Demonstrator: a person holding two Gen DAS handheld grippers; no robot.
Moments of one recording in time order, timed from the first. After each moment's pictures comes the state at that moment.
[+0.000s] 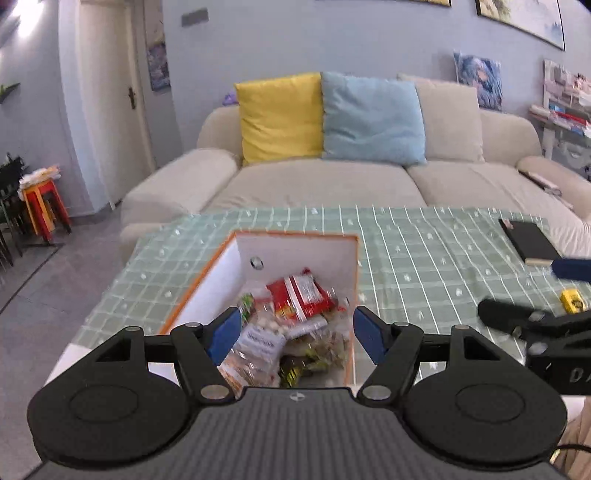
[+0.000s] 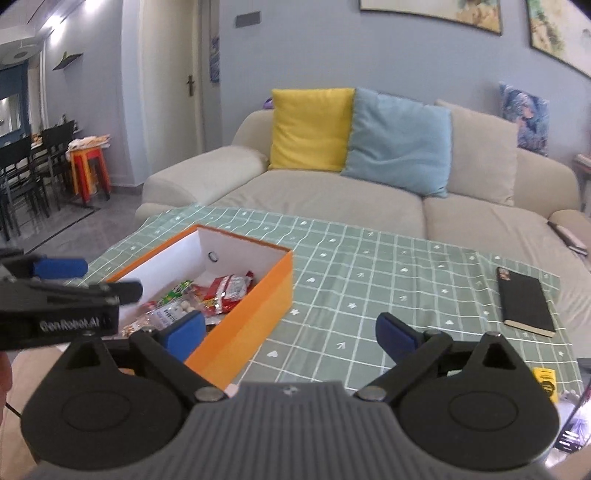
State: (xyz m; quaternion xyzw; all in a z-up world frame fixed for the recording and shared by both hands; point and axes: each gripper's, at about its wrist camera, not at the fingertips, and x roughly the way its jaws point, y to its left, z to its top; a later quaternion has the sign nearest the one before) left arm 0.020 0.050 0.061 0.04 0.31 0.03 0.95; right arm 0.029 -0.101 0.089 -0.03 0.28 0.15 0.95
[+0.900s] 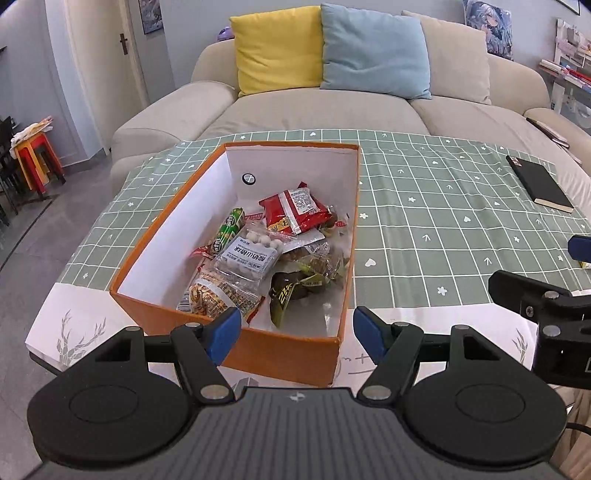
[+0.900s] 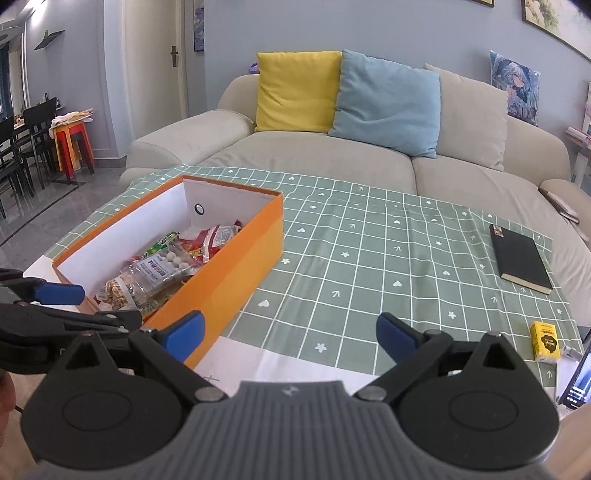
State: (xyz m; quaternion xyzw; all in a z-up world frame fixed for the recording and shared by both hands) left arm 0.017 0.051 0.014 0.03 0.40 0.04 0.91; right arm 0.022 -0.095 0.046 -0.03 0.34 0.12 0.93
